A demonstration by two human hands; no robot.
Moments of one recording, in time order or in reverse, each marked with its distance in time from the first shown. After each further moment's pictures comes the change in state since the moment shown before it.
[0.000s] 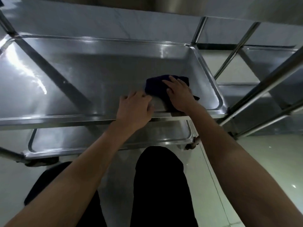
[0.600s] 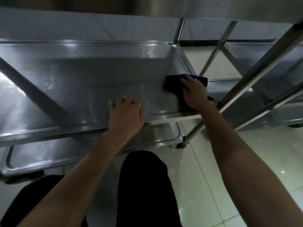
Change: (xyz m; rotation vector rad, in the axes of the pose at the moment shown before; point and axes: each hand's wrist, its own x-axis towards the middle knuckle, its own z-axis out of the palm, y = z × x) left_hand 0.018 0.033 0.025 0.100 -0.064 -0.069; right_hand -0.011 0.102 -0.039 -0.059 0.104 0.239
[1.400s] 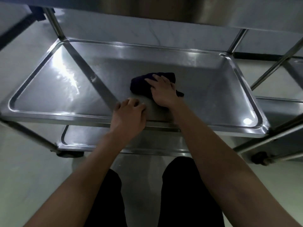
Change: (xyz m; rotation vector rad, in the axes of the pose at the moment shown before) left_hand -0.059 -0.144 -0.036 -0.017 0.087 -0.109; right_hand 0.012 -0.276 0.074 0.071 -0.210 -0.429
